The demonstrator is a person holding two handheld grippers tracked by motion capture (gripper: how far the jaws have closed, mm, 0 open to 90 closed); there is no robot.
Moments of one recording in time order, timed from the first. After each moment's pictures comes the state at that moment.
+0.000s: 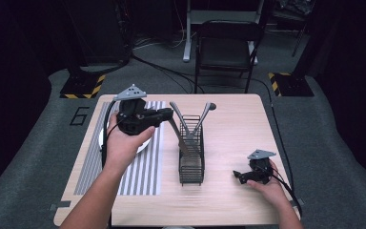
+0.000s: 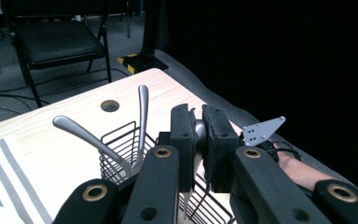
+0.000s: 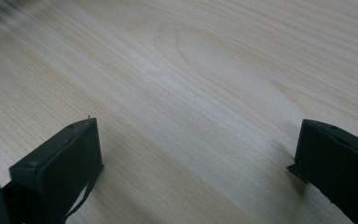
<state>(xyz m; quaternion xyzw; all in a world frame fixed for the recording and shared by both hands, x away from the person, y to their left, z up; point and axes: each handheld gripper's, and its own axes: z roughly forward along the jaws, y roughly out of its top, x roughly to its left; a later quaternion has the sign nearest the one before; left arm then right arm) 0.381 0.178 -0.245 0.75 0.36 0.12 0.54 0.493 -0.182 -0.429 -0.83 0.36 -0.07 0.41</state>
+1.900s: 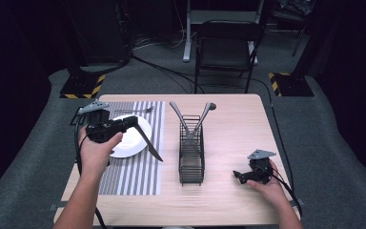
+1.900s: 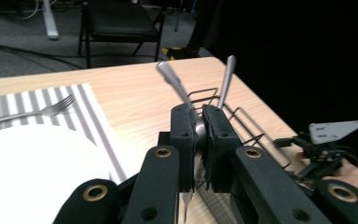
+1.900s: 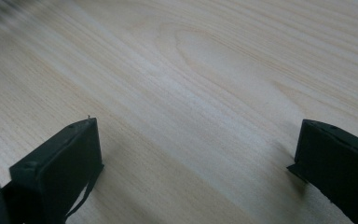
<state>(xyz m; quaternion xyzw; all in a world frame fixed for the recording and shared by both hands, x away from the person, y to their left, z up) 0.395 0.266 -0.309 0.70 0.47 0.14 0.52 0.493 -0.182 -0.430 -0.83 0.36 -0.07 0.41</state>
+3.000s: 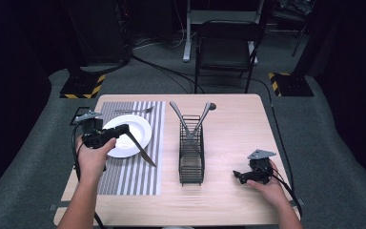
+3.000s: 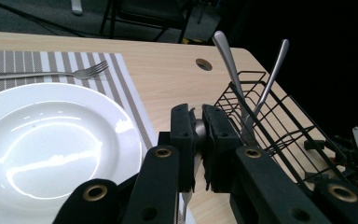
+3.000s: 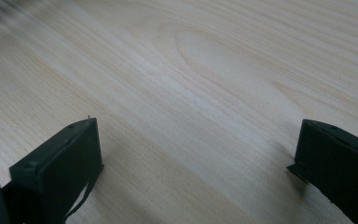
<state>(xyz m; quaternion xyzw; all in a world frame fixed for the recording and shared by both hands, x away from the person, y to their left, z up) 0.405 0.295 -0.353 0.67 0.53 0.12 0.50 0.493 -0.182 -0.429 -0.83 0.36 -0.07 0.41</state>
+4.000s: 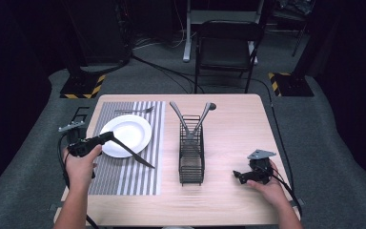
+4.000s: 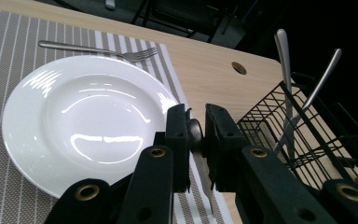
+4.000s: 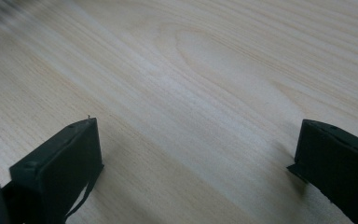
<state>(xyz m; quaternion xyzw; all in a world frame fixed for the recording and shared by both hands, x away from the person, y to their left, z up) 0.396 0.343 -0.387 0.62 0.59 0.12 0.50 0.493 -0.182 -0.430 -0.83 0.36 -0.07 0.41</state>
